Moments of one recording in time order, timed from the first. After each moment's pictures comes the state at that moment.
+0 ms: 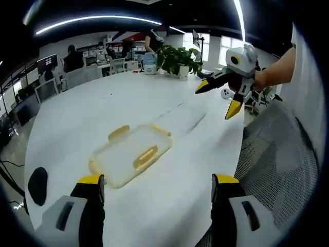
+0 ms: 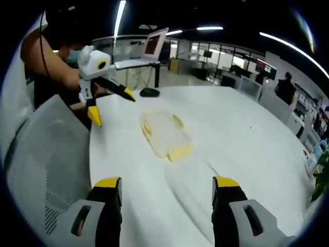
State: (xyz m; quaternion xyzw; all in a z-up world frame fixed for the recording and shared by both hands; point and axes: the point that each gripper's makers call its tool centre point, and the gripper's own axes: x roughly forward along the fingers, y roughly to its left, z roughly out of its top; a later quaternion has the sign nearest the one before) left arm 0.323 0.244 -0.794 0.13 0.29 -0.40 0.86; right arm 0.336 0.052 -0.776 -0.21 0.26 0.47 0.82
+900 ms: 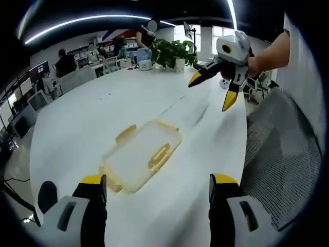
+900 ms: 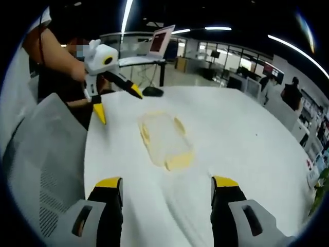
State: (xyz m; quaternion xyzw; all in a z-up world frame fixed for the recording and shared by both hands) left arm 0.345 0.259 -0.796 0.18 0.29 -0.42 0.84; right arm 0.354 0.072 -0.779 -0.22 0.26 0.49 0.80
